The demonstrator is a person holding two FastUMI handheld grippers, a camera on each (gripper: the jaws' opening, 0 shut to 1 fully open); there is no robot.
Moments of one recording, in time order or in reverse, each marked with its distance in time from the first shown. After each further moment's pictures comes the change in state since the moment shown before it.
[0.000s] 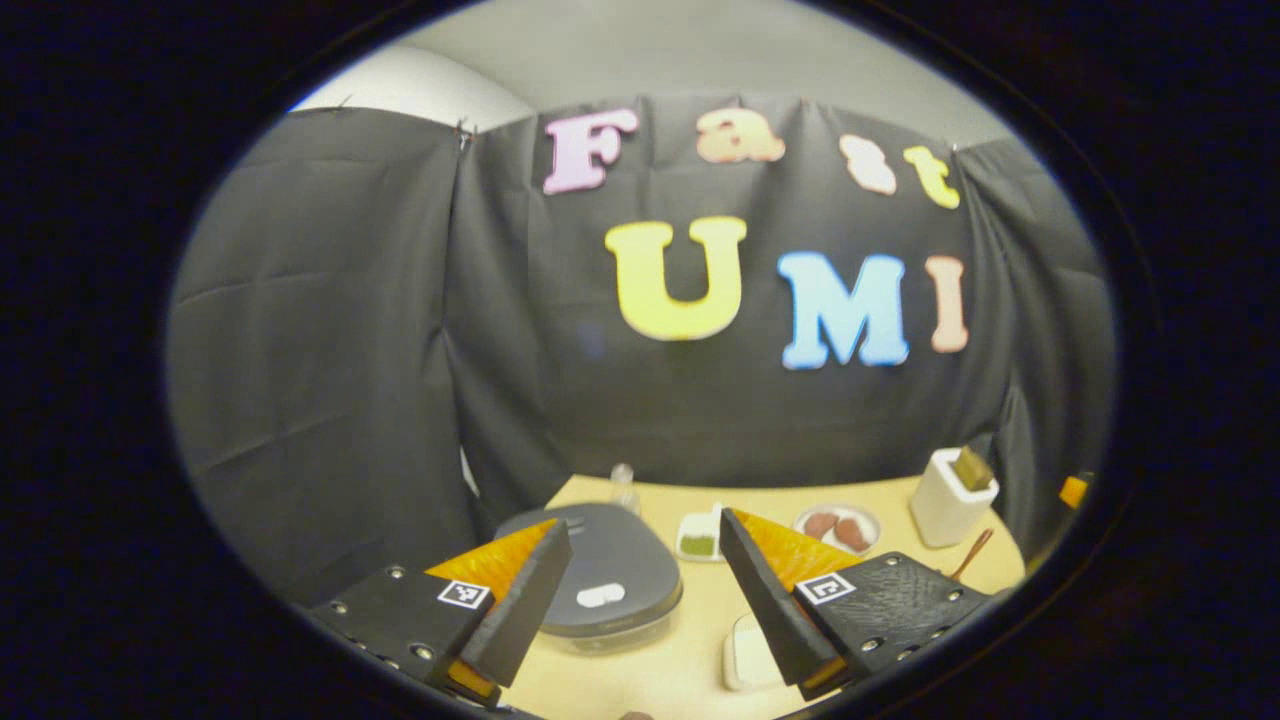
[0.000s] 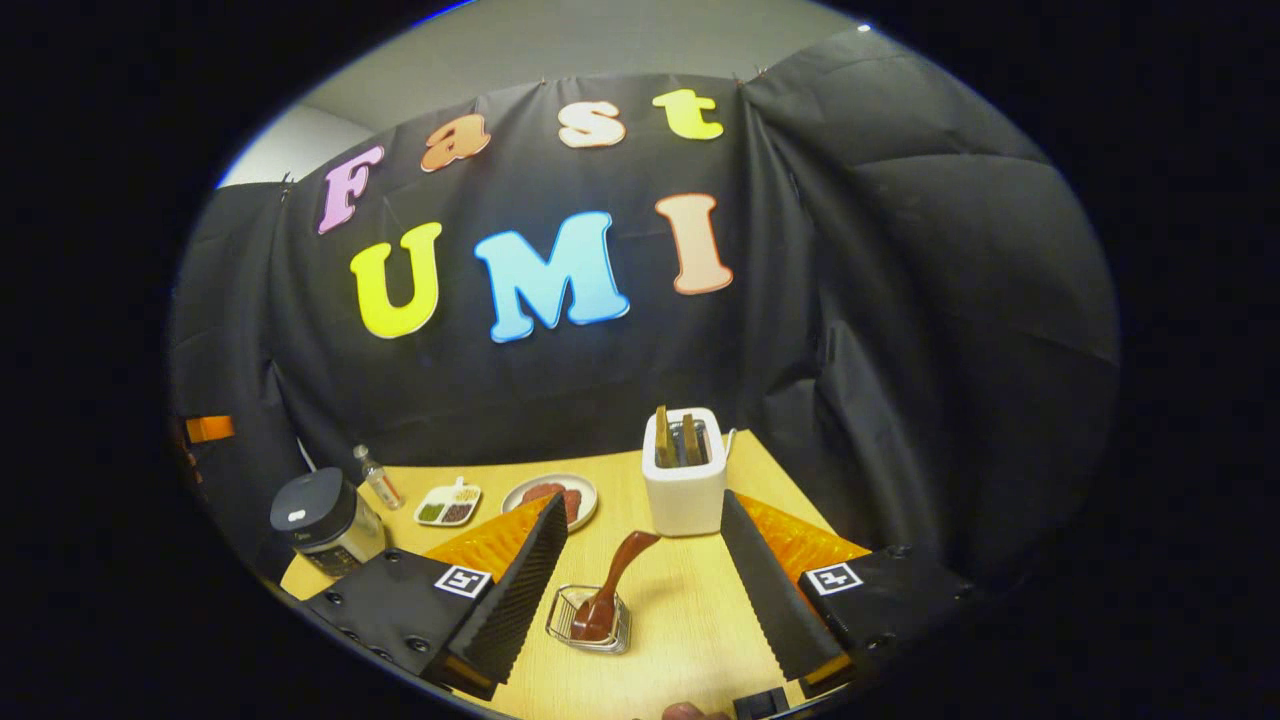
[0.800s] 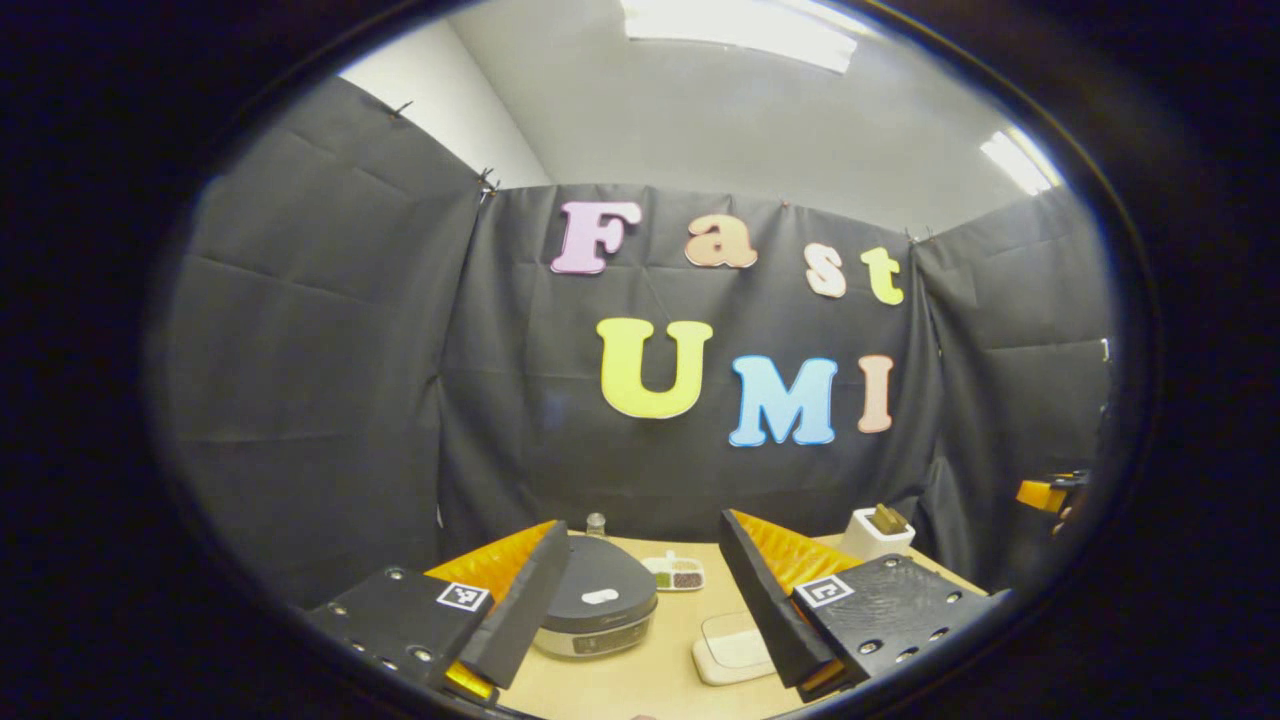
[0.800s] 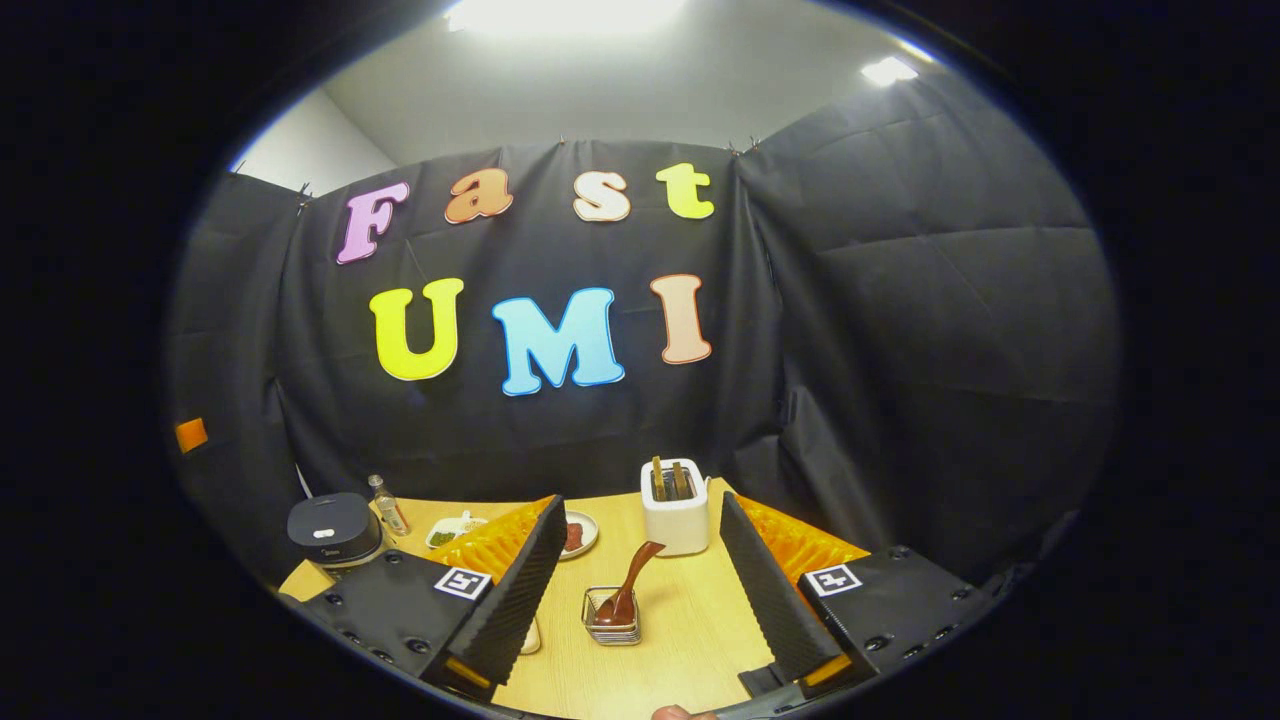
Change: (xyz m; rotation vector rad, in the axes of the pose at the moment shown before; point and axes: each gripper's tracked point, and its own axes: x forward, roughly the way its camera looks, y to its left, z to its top) left arm -0.146 0.060 -0.010 -0.080 -0.146 -0.117; right arm -0.125 0.041 0.016 -0.050 -0.151 -0.082
